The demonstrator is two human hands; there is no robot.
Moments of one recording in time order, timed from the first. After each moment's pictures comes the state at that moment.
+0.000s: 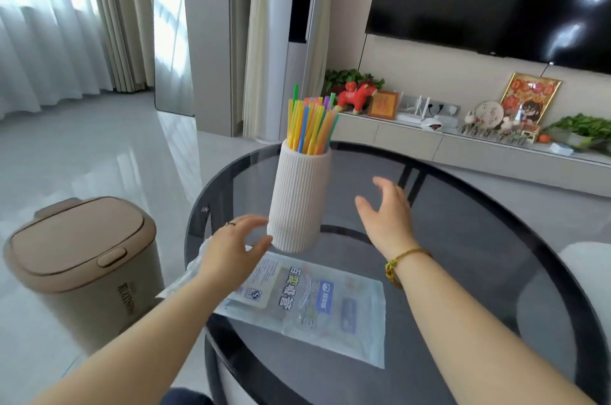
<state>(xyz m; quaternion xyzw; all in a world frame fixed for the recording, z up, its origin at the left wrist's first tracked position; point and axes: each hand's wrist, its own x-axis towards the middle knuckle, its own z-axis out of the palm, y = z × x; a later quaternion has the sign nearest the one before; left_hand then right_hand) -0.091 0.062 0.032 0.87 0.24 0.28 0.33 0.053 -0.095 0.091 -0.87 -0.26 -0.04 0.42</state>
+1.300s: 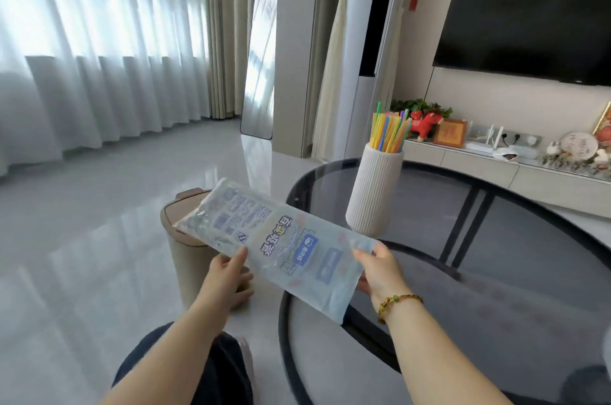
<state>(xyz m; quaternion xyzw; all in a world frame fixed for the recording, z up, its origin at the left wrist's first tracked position) -0.280 0.039 0.013 0.50 0.42 0.33 0.68 -0.110 -0.090 0.043 -0.67 -0.18 0.30 0.66</state>
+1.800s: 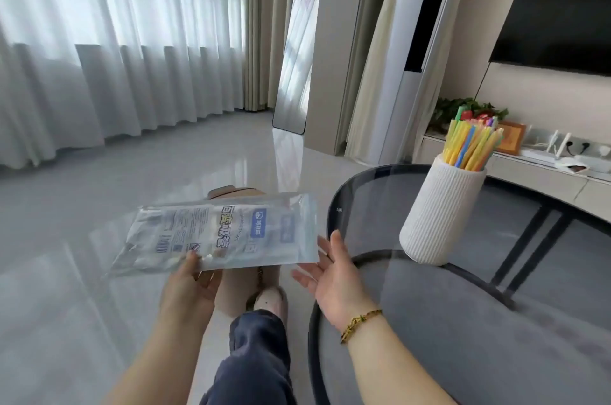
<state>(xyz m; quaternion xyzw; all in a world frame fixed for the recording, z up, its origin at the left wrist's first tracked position) -0.321 0.128 0.005 0.16 0.32 0.56 0.75 -0.164 0.028 0.028 -0.42 -0.17 0.53 0.71</state>
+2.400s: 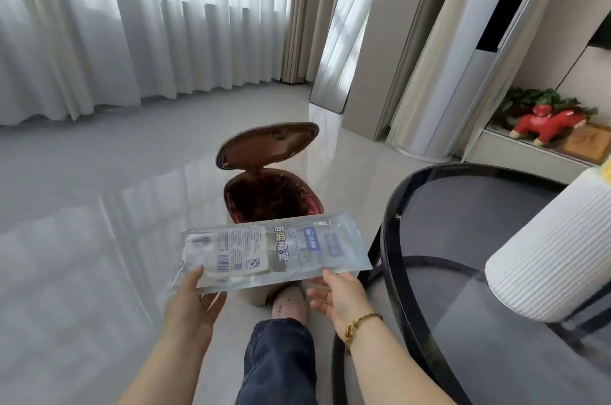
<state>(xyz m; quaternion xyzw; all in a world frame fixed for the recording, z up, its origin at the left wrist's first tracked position) -0.331 0.196 -0.071 0.15 0.47 0.52 0.69 -0.159 0.136 -0.052 -0.64 -0.12 0.50 0.57</state>
